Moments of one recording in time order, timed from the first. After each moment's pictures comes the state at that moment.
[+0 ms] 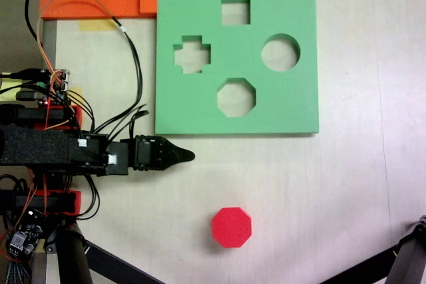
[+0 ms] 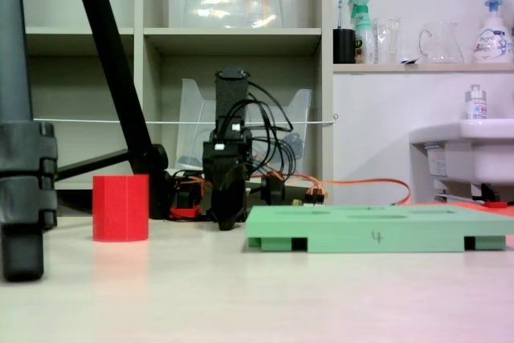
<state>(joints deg) -2.5 128.7 175.8 -2.2 3.6</state>
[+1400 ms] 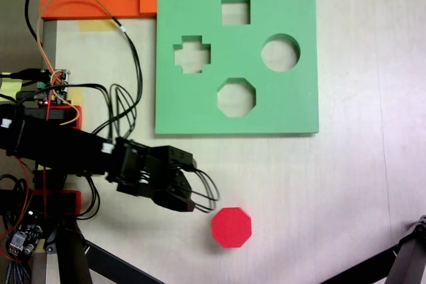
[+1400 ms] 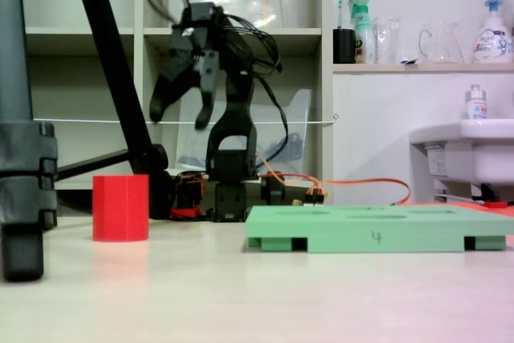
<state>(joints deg) 14.1 103.7 91.7 86.1 74.3</state>
